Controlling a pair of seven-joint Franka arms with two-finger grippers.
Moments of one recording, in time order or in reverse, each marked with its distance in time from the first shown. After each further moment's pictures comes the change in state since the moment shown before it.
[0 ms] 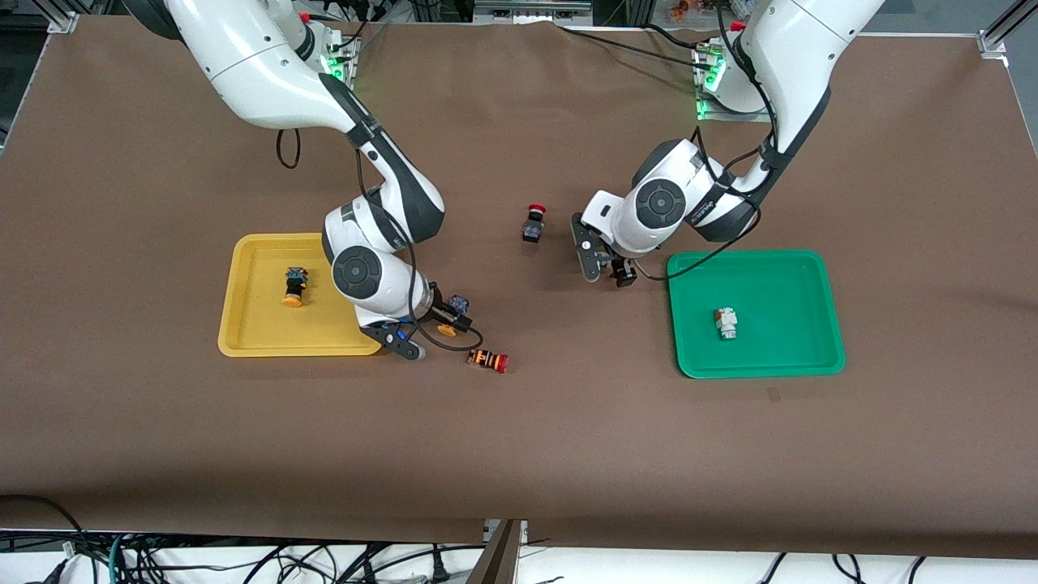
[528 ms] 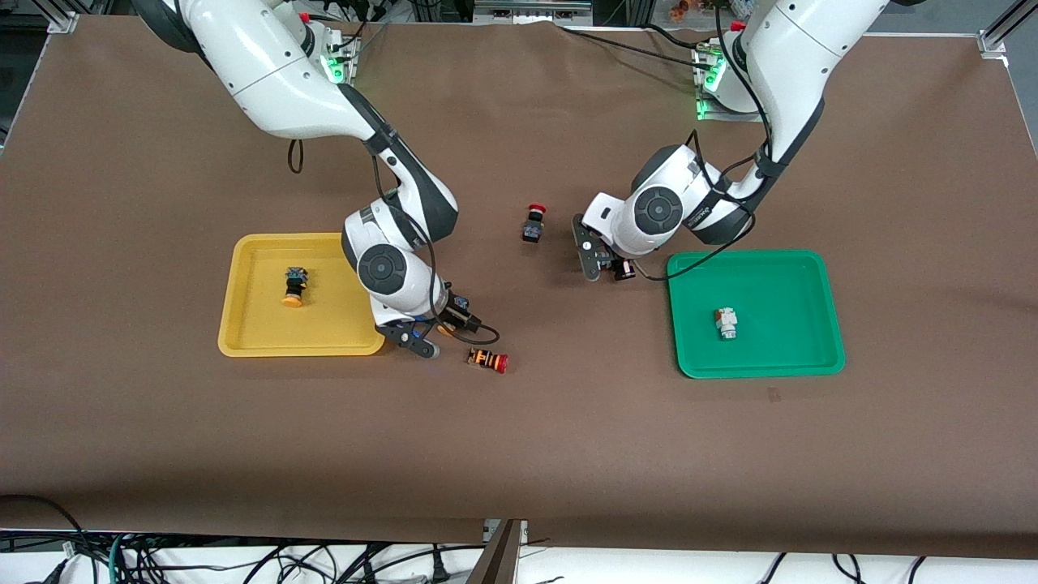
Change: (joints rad) left arm 0.005 0.034 0.001 -0.010 0.000 0.013 0.001; right arm 0.026 0.052 0.002 0.001 -0.078 0.058 0.040
